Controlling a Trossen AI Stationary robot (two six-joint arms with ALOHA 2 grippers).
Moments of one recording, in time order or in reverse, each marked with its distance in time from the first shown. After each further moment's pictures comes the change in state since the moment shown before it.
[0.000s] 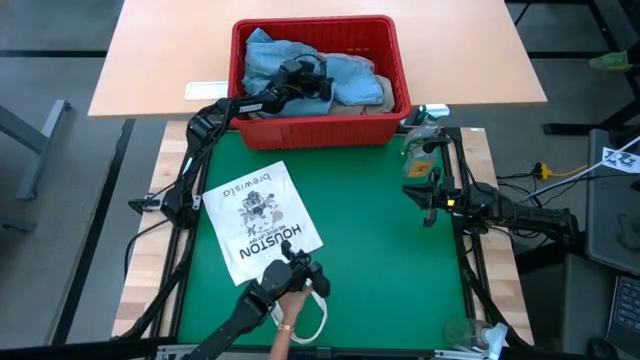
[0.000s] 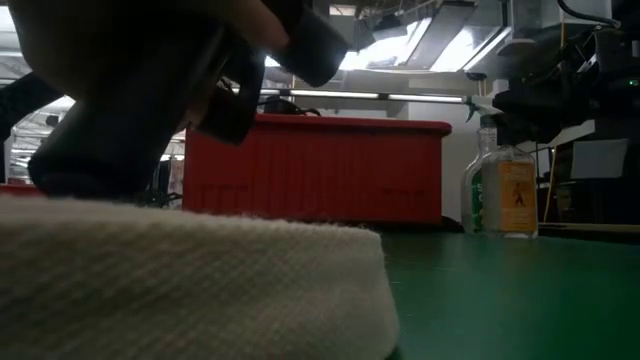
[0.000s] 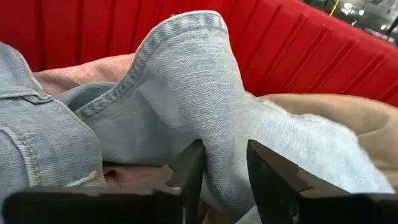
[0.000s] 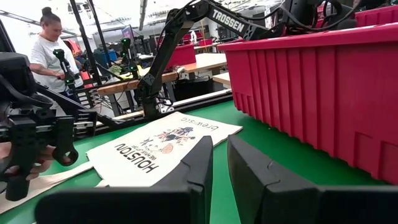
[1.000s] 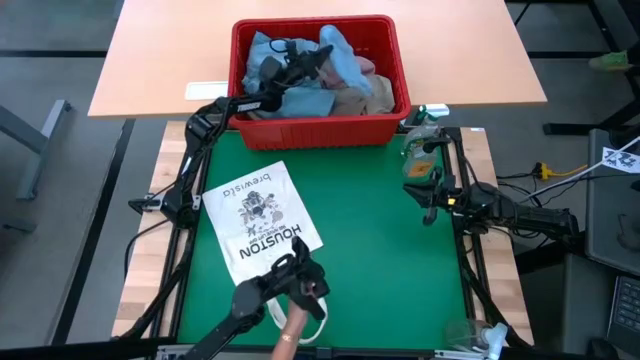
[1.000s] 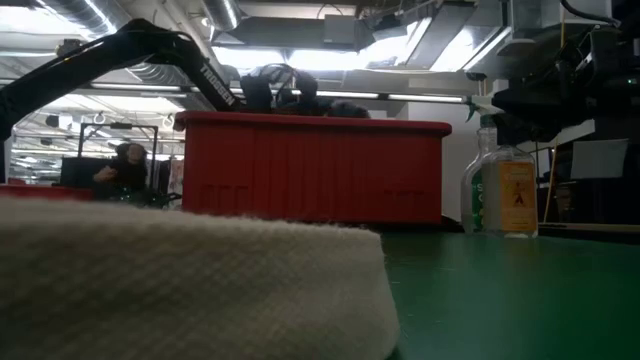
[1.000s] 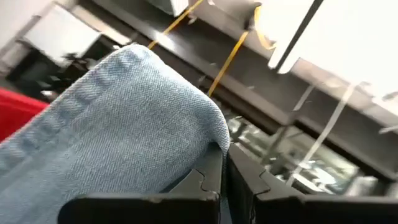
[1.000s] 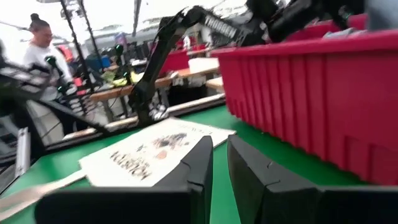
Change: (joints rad) left arm 0.009 -0.008 0.000 0.737 0.201 -0.600; right arm 0.000 0.000 -0.001 0.041 0.045 -0.005
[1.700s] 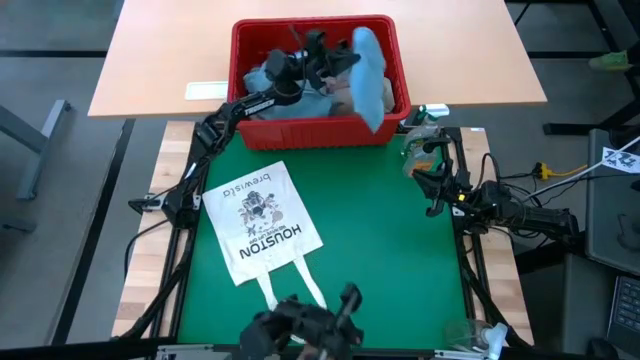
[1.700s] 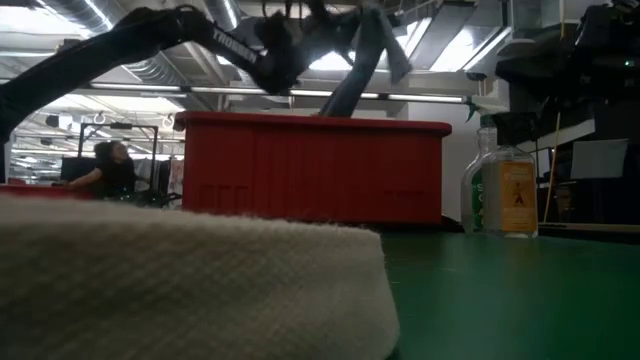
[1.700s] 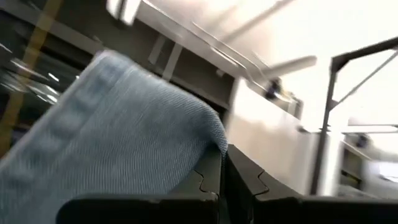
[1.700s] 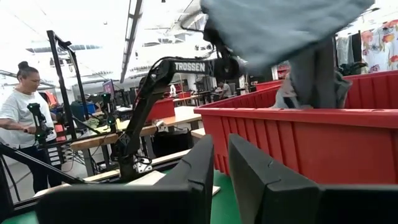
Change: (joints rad) left arm -0.186 0.000 0.419 -0.014 0.416 -0.189; right arm 0.000 0.000 0.000 0.208 0.087 -0.072
